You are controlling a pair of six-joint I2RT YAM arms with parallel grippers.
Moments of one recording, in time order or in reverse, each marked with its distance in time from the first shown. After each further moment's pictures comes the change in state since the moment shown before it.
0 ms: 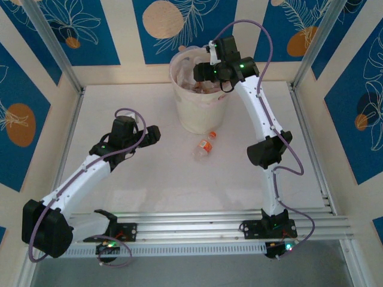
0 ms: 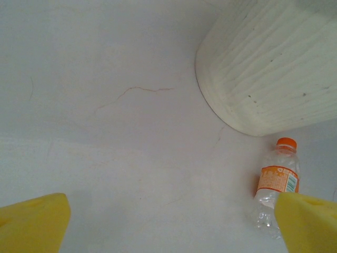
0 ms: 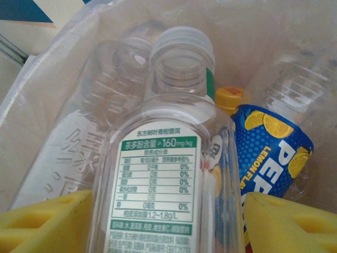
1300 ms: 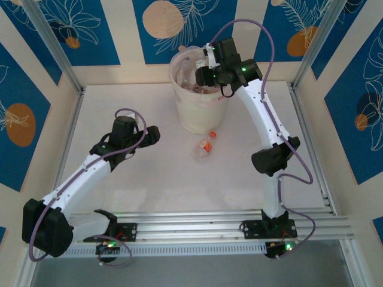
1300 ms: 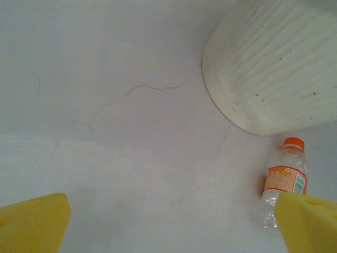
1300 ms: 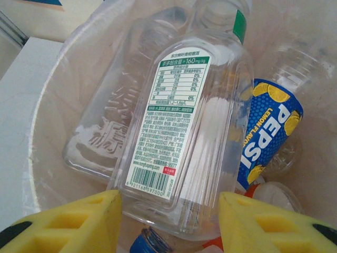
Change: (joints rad) left arm 0.000 0.006 0.000 -0.011 -0.018 0.003; right arm 0.061 -0.145 -0.135 -0.014 0.075 -0.044
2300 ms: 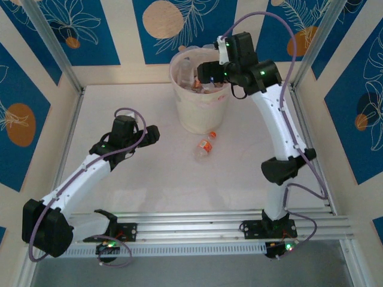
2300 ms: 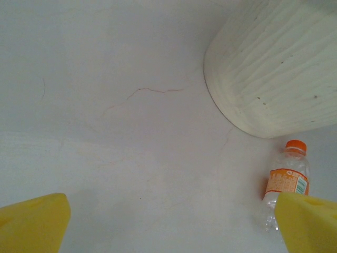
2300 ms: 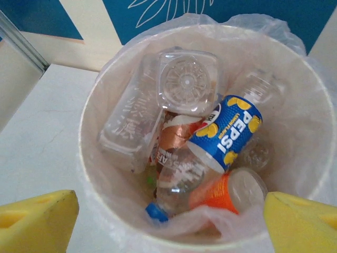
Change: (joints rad) left arm -0.001 -0.001 0.012 -0.012 -0.012 0.001; right arm 0.012 -0.197 -0.079 -0.014 0.026 0.005
